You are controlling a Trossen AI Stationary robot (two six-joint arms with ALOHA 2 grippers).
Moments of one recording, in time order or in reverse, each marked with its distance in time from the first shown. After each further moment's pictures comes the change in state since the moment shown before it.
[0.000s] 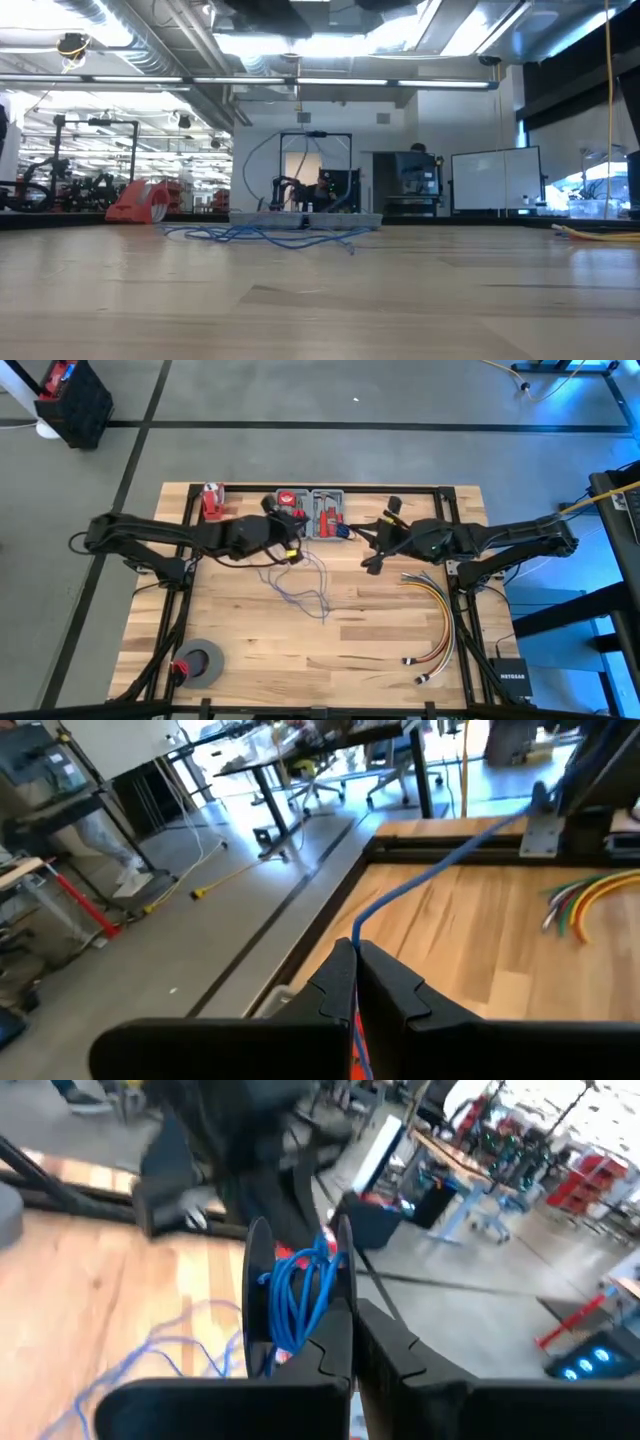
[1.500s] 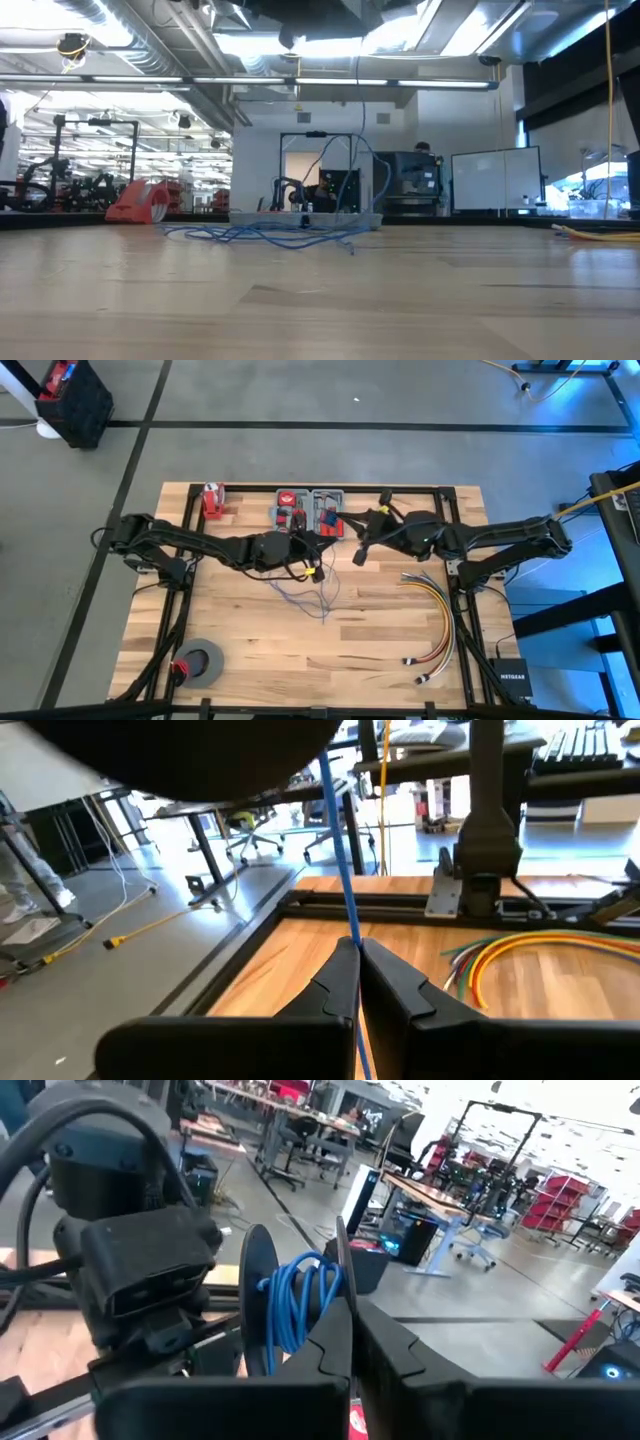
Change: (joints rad) left arm -0.053 0.266 0.008 0.356 0.136 -0.046; right arm -0.064 0.055 -0.008 0.304 -0.038 -0.012
